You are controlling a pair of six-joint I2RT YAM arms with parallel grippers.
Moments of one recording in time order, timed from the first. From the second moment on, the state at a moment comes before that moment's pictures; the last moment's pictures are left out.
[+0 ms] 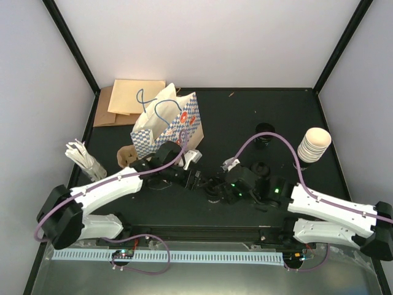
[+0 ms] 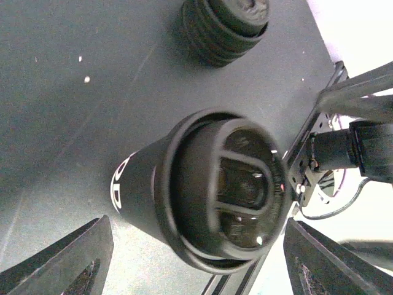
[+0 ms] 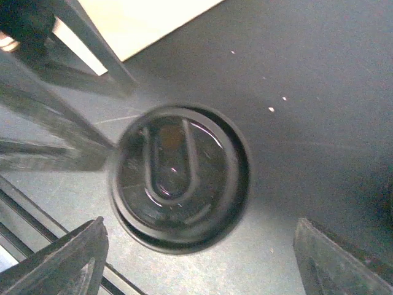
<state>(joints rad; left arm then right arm) -0.76 1.27 0.72 -0.25 0.55 -0.48 1.15 1.02 0.83 -0.71 0.24 0.56</state>
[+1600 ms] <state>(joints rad) -1.02 1.48 1.10 -0.65 0.12 -0.24 0.91 0.71 0.36 -0.28 -0.22 1.08</state>
